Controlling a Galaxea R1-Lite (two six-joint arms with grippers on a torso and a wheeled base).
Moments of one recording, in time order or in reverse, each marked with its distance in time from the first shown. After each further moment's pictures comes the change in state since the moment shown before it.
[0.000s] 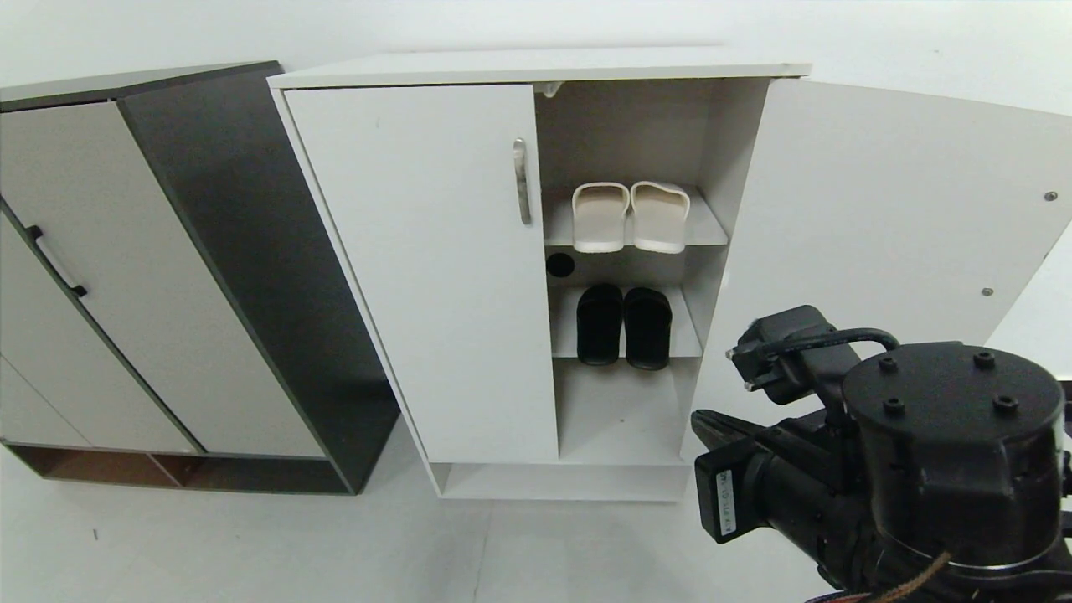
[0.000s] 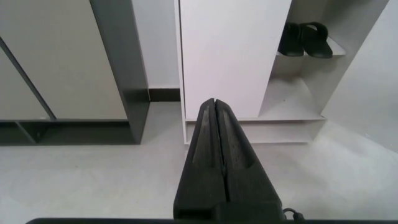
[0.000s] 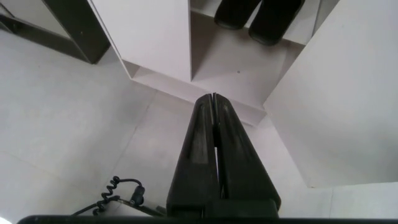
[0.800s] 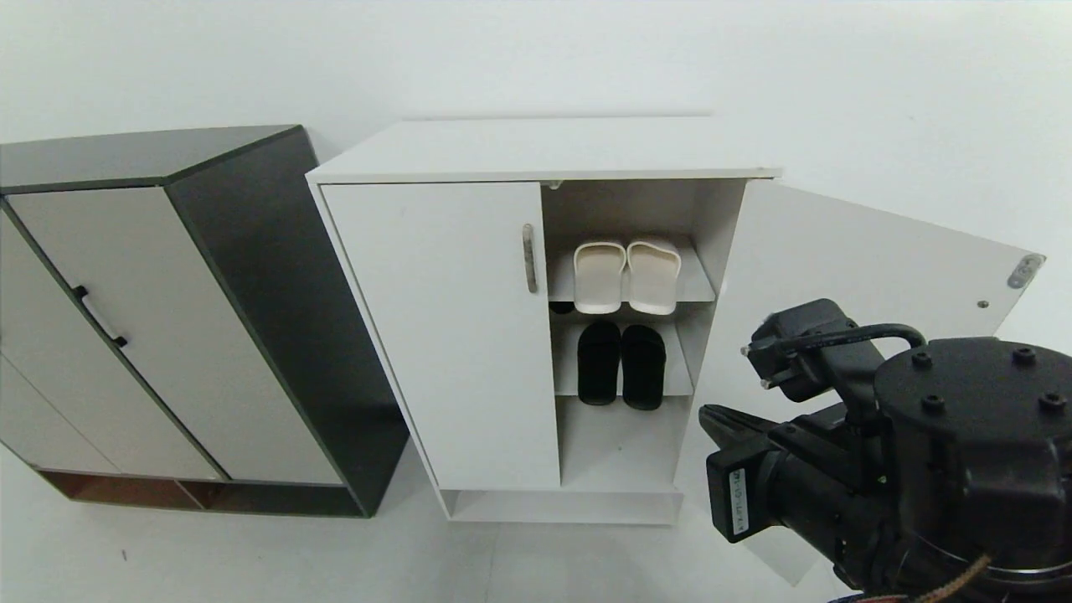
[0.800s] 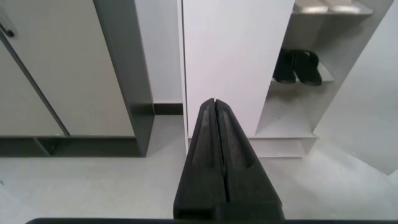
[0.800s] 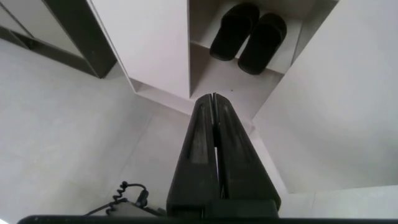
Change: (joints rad) left arm 0.000 0.000 0.000 -0.001 0.007 -0.001; right arm -0.001 -0.028 0.013 -0.009 0.001 -0.021
